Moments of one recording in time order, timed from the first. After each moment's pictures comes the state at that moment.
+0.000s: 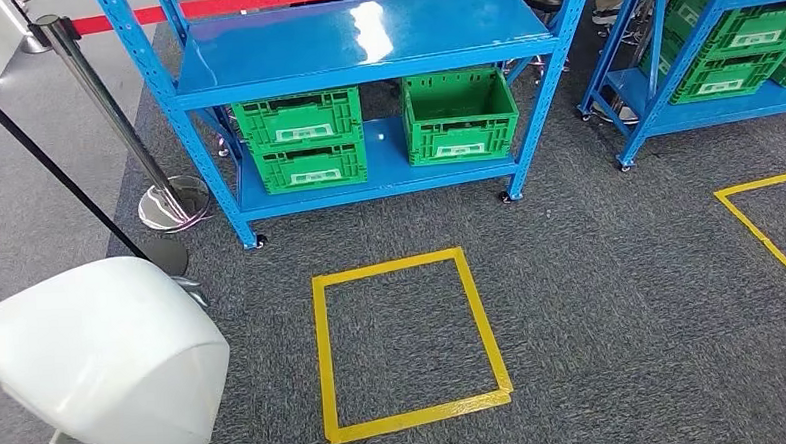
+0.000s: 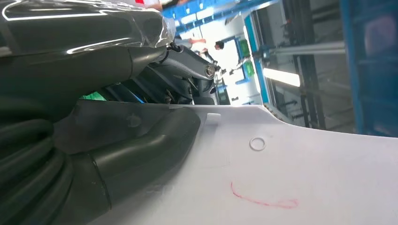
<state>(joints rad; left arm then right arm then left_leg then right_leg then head) -0.03 0.03 -0.39 -1.57 -0.27 0.47 -0.70 -0.11 0.11 -1.07 -0.18 1.06 -0.19 -0.03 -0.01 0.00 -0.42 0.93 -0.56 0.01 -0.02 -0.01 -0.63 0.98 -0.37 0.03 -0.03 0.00</state>
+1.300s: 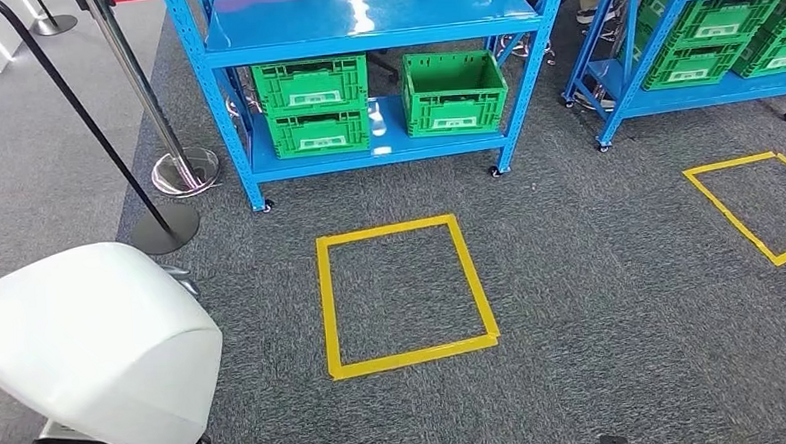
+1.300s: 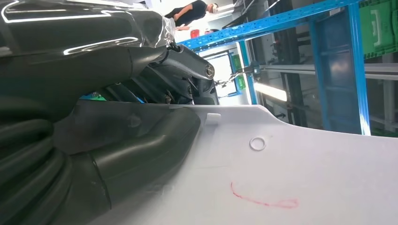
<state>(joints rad) -0.04 -0.03 -0.33 -1.58 -0.31 0.43 -0.70 -0.13 0.08 -1.06 -0.19 1.04 -0.15 -0.09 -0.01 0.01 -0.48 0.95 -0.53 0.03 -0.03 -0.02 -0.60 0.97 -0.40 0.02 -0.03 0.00</state>
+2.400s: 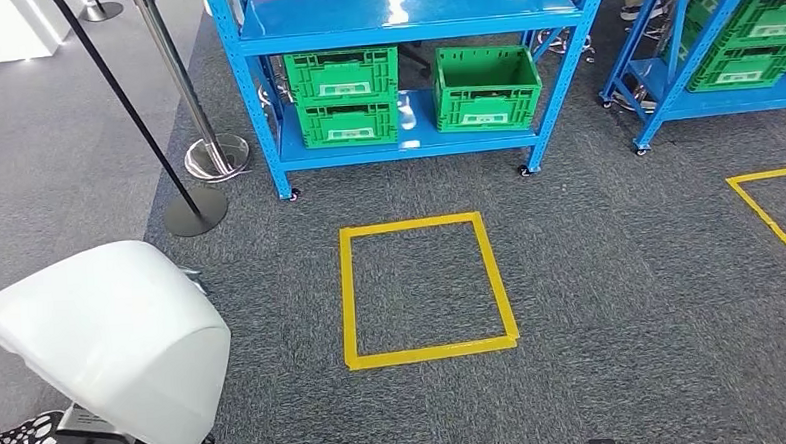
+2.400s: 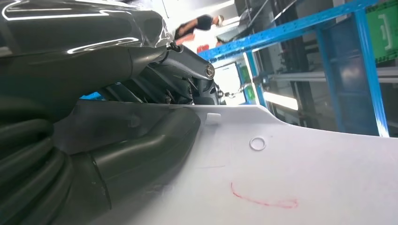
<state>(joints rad) -0.05 -0.03 -0.33 -1.56 -0.33 0.41 -0.70 -0.11 0.09 -1.03 -0.19 1.08 -0.11 -0.09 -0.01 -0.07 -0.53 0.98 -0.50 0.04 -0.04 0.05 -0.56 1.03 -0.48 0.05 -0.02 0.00</state>
